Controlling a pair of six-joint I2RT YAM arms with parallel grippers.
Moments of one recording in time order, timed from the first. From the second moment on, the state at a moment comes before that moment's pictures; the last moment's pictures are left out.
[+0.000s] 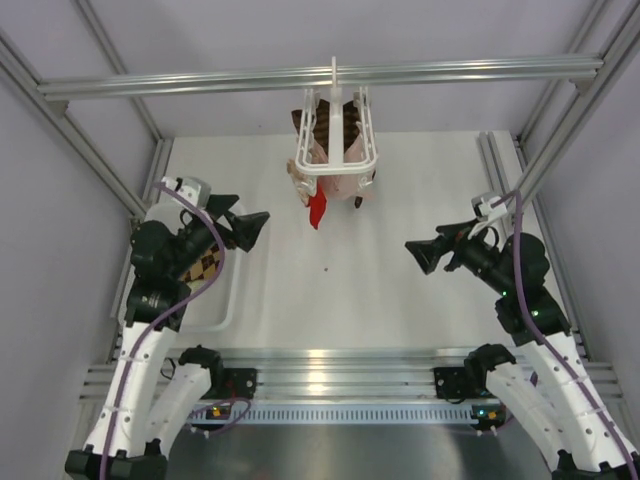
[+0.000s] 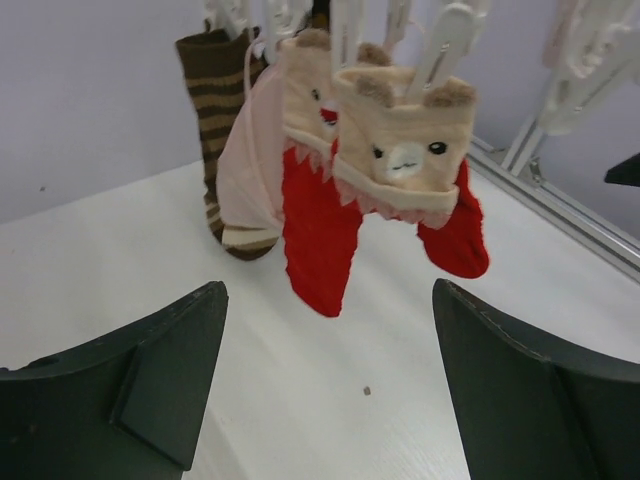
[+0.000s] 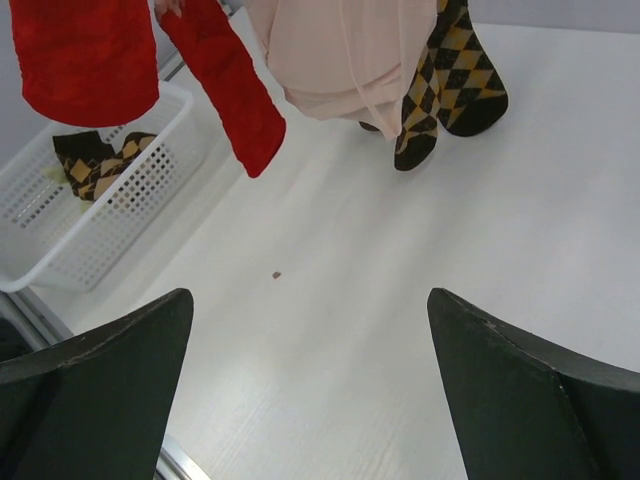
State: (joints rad) left arm -0.12 0.70 0.84 -0.09 0.51 -0.16; right arm 0.27 0.57 0.66 -0.22 -0.38 0.25
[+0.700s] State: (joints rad) left arm -0.67 0.88 0.78 0.30 0.23 0.09; right arm 0.29 0.71 0.89 -0.14 -0.51 0.28
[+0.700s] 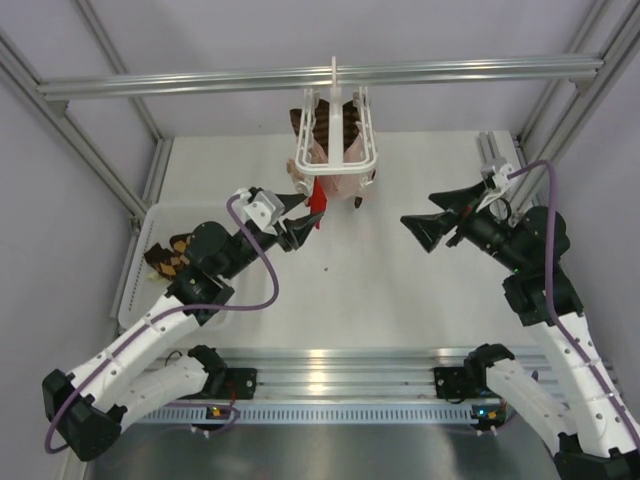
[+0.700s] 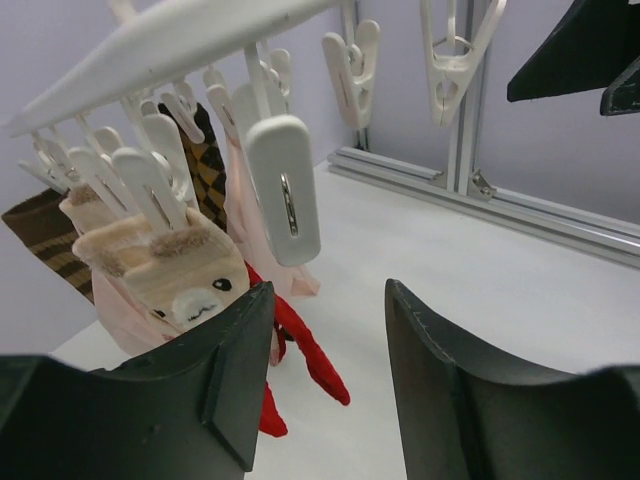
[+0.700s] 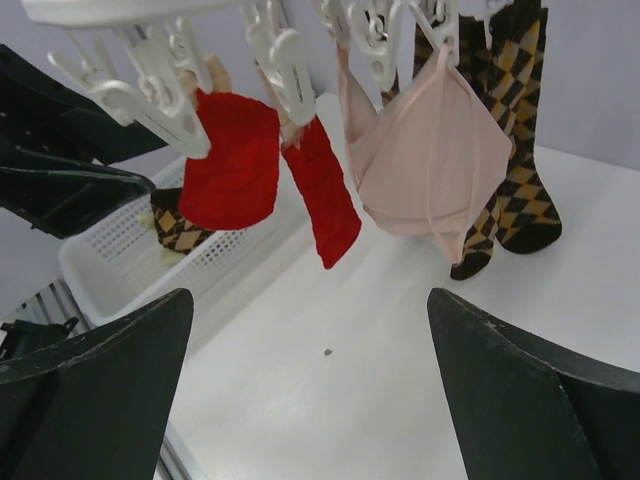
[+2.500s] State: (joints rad) left arm -0.78 0.90 0.95 0.06 0.11 0.28; right arm 0.94 1.02 0.97 0.35 -0.05 0.02
